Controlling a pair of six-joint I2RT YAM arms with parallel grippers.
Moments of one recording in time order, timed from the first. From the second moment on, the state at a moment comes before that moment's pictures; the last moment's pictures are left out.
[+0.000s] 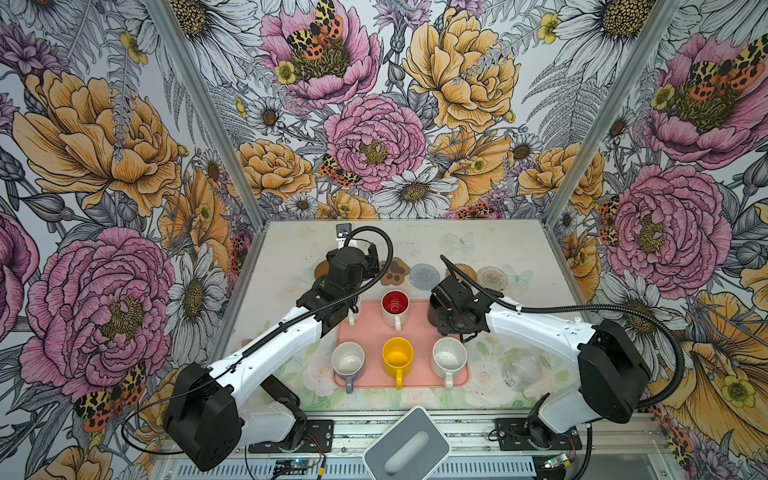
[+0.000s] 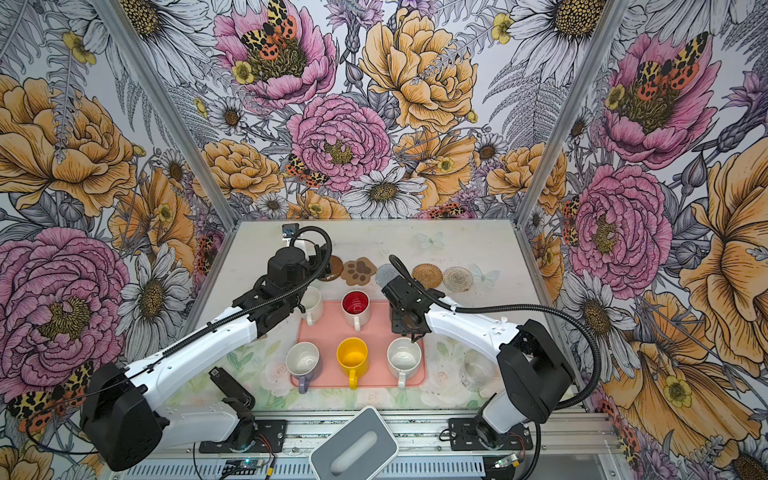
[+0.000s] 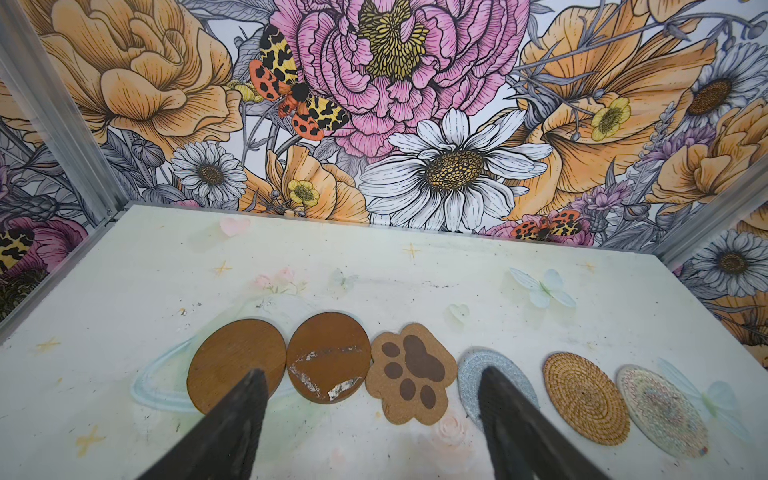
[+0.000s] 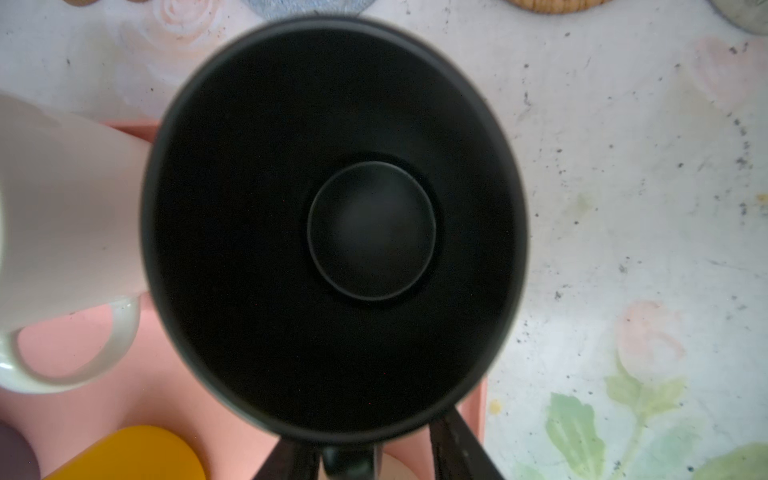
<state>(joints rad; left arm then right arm) -0.60 1.27 0.97 -0.01 -0.52 -0.32 0.72 1.53 1.02 -0.72 0.14 0.69</state>
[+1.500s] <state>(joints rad) -0.57 1.28 0.97 0.00 -0.45 -0.35 0.72 1.69 1.10 -0.74 0.15 0.68</state>
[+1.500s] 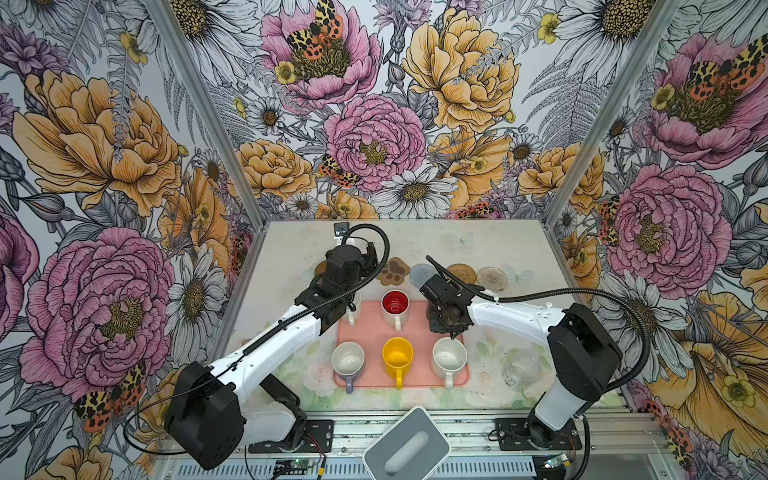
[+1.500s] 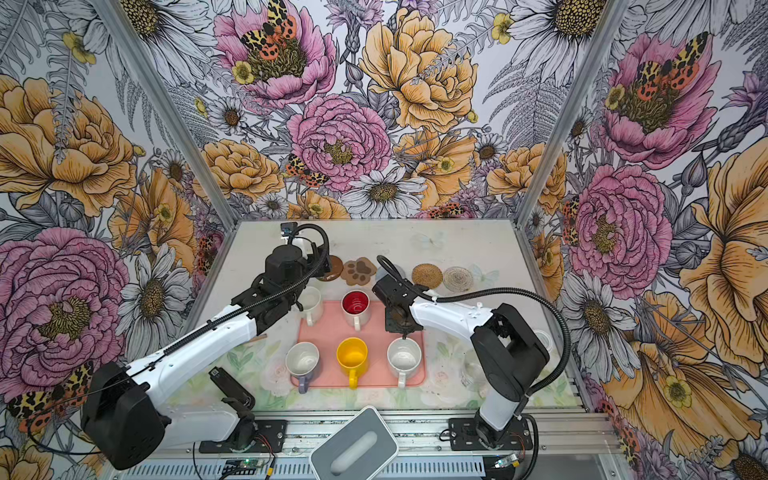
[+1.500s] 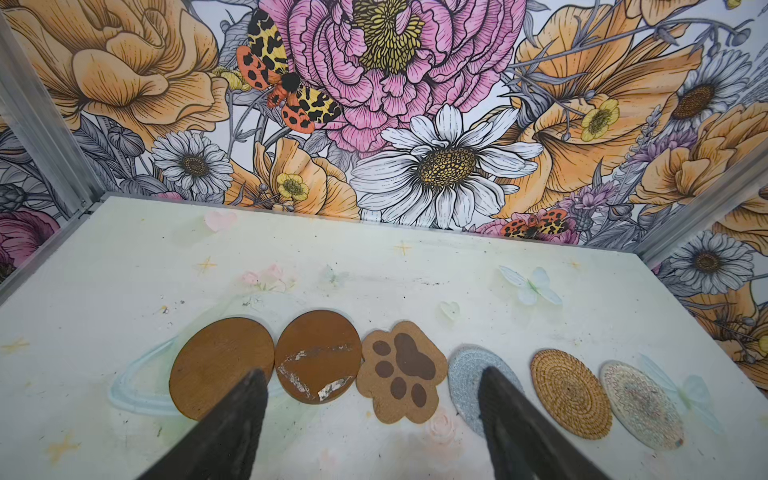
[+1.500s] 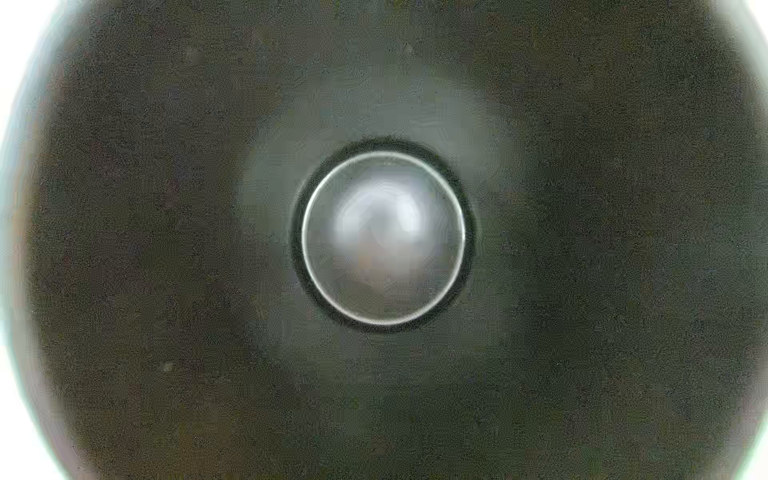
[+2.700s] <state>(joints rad) -0.55 1.28 0.95 0.02 -0.45 -0.36 0.72 1.64 1.13 -0.75 0.21 0.61</state>
